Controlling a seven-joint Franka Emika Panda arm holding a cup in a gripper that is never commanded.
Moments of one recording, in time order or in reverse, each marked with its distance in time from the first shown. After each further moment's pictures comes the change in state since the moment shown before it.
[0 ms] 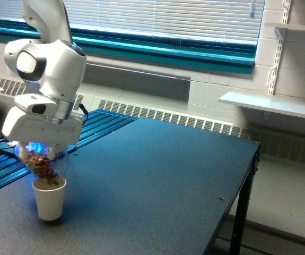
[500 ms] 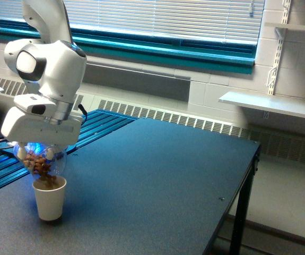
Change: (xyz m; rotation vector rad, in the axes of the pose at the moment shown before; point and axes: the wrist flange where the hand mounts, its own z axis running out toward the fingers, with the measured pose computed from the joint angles) arm 0.002 0.002 0.001 -0.016 -0.007 -0.013
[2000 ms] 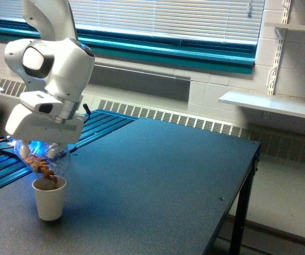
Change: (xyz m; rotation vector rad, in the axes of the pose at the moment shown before) arm 0.013 -0.013 -0.011 -0.050 0.001 -0.075
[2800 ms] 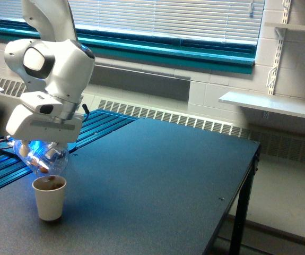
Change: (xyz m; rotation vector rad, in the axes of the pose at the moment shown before) arm -0.010 0.005 0.003 -0.018 -0.021 -0.029
